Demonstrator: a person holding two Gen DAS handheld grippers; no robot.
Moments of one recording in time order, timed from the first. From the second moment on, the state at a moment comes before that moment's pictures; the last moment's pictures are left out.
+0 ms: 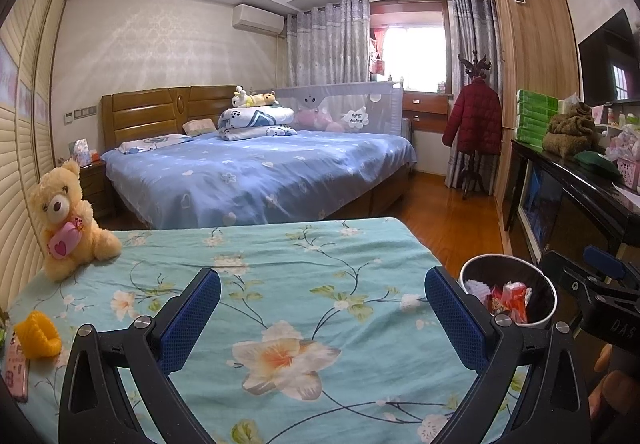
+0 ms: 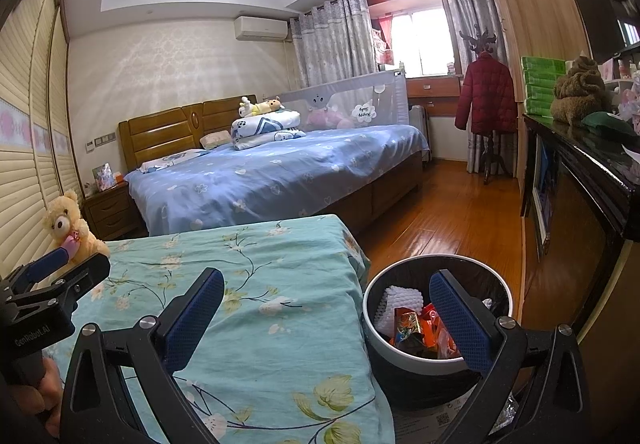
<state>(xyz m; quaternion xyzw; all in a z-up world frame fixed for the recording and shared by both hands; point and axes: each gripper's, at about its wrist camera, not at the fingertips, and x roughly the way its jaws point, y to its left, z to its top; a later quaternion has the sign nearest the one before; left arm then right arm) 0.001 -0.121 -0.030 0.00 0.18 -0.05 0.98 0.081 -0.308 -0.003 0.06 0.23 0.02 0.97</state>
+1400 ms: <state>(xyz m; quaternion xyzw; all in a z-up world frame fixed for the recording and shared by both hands) 0.006 -0.117 -0.030 -0.01 0.19 -0.05 0.98 0.081 -0.301 -0.005 0.06 0.25 0.04 0.97</state>
